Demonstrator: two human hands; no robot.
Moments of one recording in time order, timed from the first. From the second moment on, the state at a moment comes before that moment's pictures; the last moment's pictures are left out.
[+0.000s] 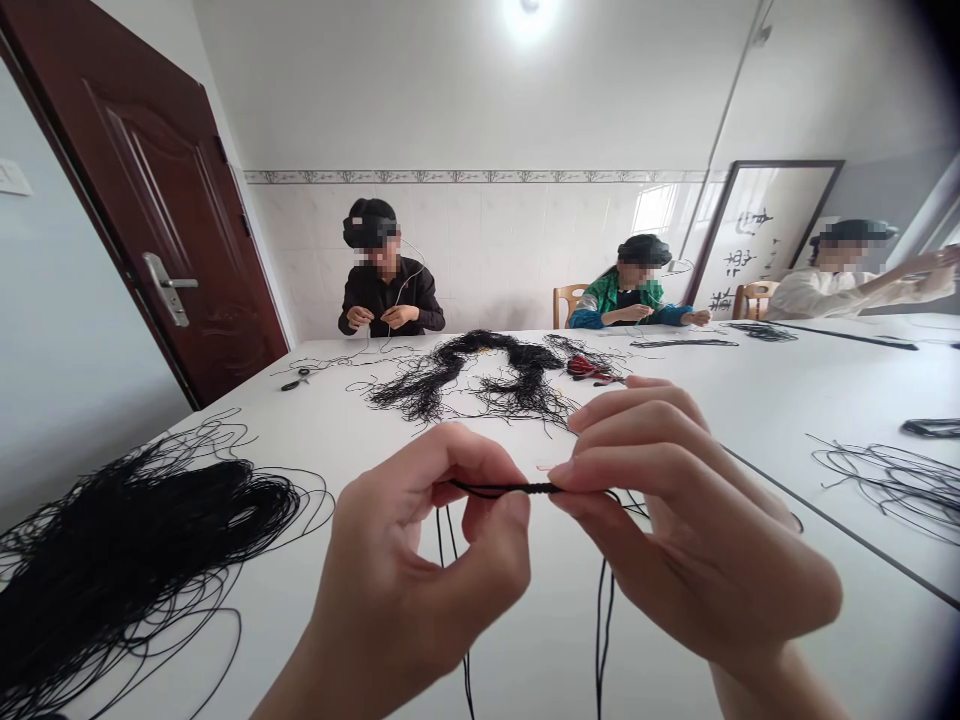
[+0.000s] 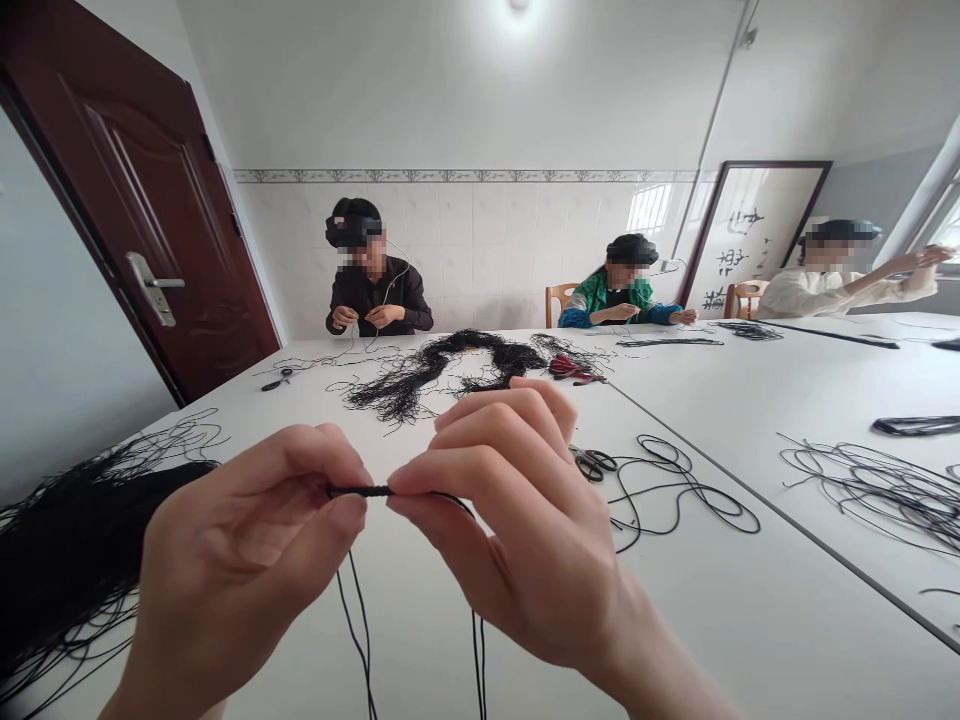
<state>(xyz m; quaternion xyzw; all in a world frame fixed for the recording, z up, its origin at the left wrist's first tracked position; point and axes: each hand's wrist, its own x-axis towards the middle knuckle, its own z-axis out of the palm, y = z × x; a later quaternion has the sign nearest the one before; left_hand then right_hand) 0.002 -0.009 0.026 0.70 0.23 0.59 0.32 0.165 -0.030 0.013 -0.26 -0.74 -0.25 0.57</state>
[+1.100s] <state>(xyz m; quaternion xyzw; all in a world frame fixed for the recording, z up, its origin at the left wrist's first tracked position) 0.003 -0.008 0.023 0.71 0.20 0.61 0.30 0.165 -0.031 0.013 -0.28 -0.72 -0.26 0.58</state>
